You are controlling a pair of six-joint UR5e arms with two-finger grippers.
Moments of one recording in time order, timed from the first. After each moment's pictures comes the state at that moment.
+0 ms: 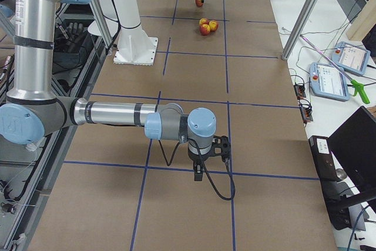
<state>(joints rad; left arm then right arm) -0.97 -1.50 -1.59 -2.18 -2.29 -0.82 1.59 -1.71 1.71 -1.58 2.29 -0.06</state>
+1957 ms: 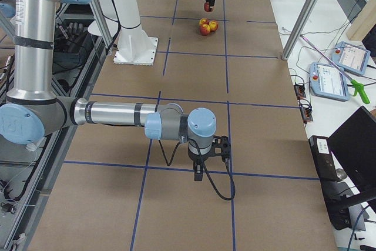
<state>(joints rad) -0.88 -1.85 -1.71 -1.91 -2.35 -1.28 1.59 -1.71 1.71 -1.58 2.29 -0.06</state>
